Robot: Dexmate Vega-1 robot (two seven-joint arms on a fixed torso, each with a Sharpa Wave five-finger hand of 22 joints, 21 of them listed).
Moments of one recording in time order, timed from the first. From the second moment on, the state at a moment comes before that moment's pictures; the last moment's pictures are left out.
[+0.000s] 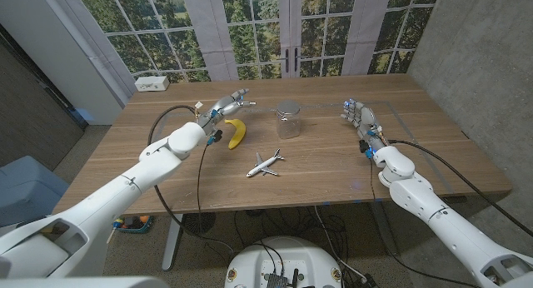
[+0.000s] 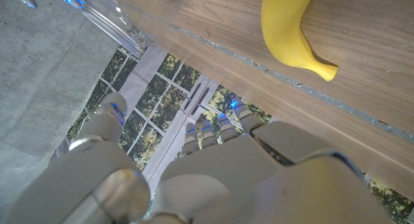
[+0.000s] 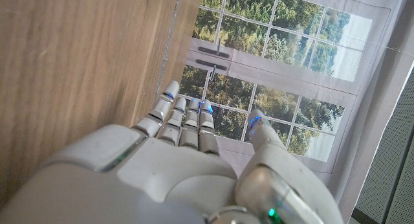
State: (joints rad) left arm 0.75 0.72 0.54 -1.58 -0.12 -0.06 0.05; left_hand 0.32 -0.09 0.67 -0.19 0.18 -0.02 -0.04 0.19 0.18 -0.06 -0.05 0.20 0.19 -0.03 0.04 0.18 0.17 0.06 0.08 0.18 0.17; right arm -0.95 -0.54 -0.34 -1.42 0.63 0.29 -0.07; right_hand 0.32 0.16 0.55 -0.14 0.19 0.37 0.07 0.21 0.19 0.29 0.05 0.27 0.21 0.12 -0.01 0.40 0.32 0.16 0.00 0.73 0.17
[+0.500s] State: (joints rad) left arm 0.71 0.71 0.59 -1.55 -0.08 -0.05 0.00; left_hand 0.35 -0.12 0.67 -0.19 0.18 -0.04 -0.06 0.19 0.18 -0.09 -0.10 0.20 0.19 -0.05 0.04 0.18 0.17 0.04 0.08 0.18 0.18; right arm -0.97 -0.55 -0.34 -1.46 0.62 0.30 -0.09; right_hand 0.33 0.15 0.55 -0.14 0.19 0.37 0.07 0.21 0.19 0.30 0.06 0.27 0.22 0.12 -0.01 0.40 0.32 0.16 0.00 0.73 0.17
